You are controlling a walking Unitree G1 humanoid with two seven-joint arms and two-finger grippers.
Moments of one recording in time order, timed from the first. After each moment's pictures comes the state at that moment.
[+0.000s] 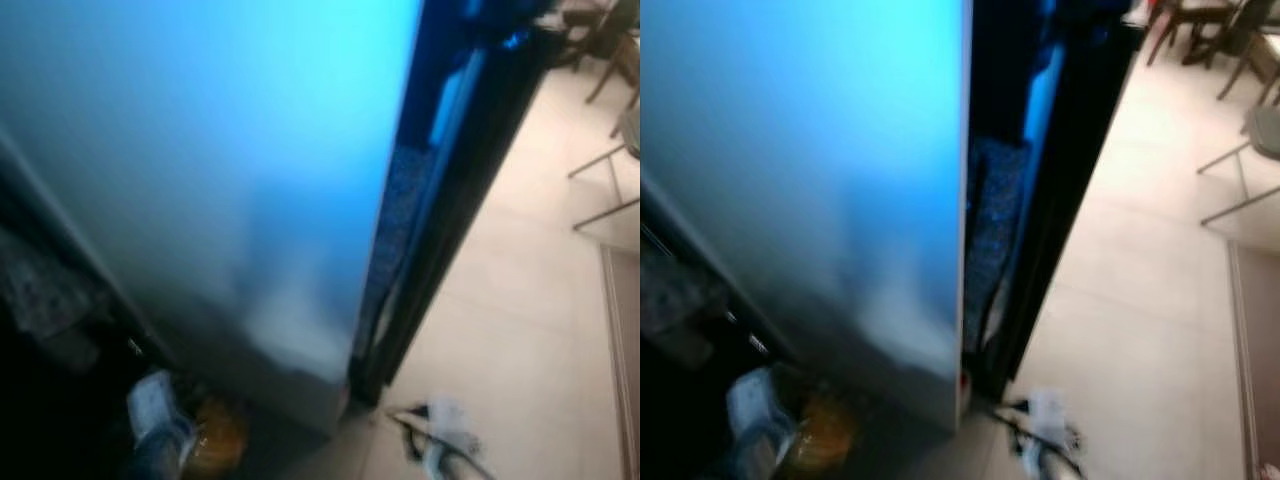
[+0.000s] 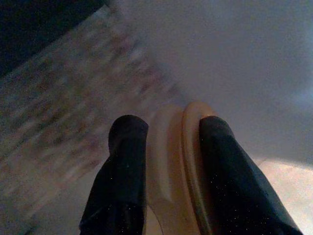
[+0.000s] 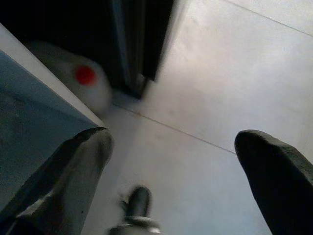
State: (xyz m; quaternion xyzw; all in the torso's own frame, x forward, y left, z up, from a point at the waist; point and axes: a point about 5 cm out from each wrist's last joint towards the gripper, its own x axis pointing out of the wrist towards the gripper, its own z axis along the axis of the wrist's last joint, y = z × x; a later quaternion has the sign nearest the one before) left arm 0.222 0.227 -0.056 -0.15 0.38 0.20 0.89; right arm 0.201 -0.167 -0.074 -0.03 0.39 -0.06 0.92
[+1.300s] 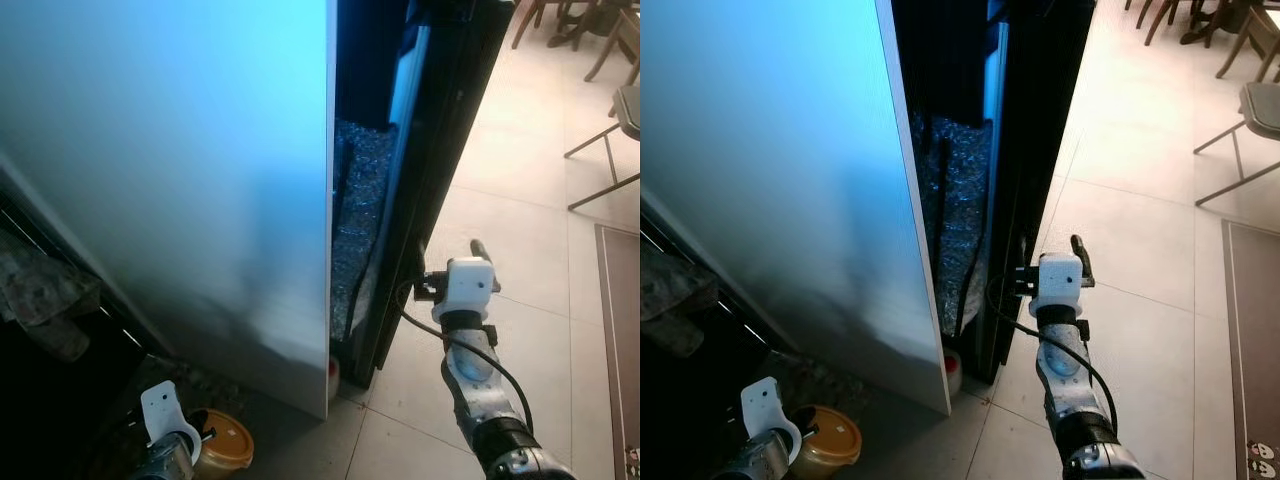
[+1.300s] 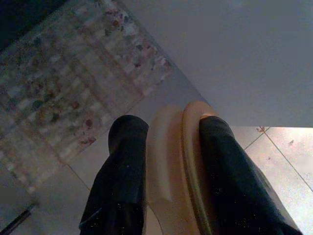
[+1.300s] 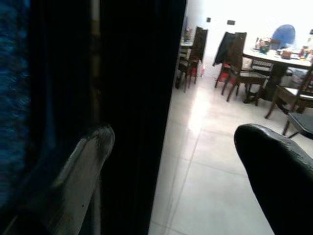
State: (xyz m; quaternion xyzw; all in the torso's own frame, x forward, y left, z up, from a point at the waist) left arm 0.232 0.216 -0.053 -0.15 0.37 0.18 0.90; right arm 0.321 -0.167 0.086 -0.07 -0.10 -0.03 0.99
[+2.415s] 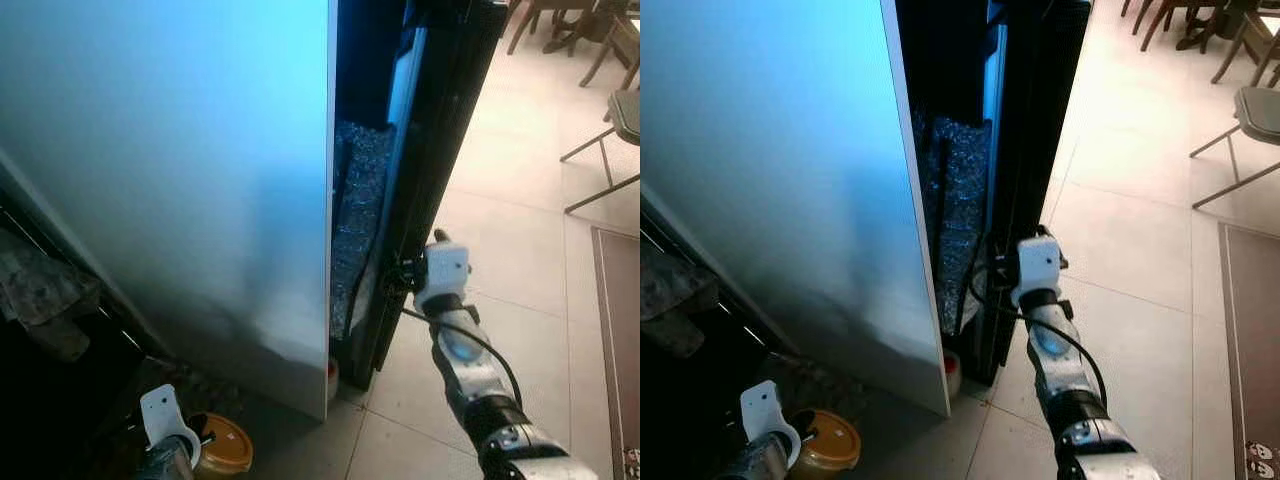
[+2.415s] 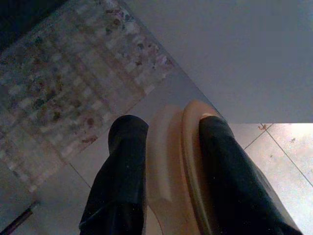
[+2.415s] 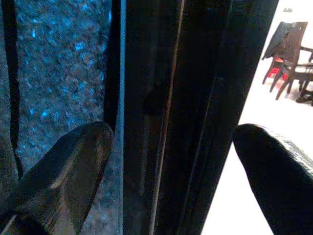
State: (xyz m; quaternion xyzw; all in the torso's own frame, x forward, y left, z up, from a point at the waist) left arm 0.228 0.216 -0.055 -0.15 0.38 0.18 0.90; right arm 0.343 -0.149 0.097 -0.06 -0.06 0.06 0.99
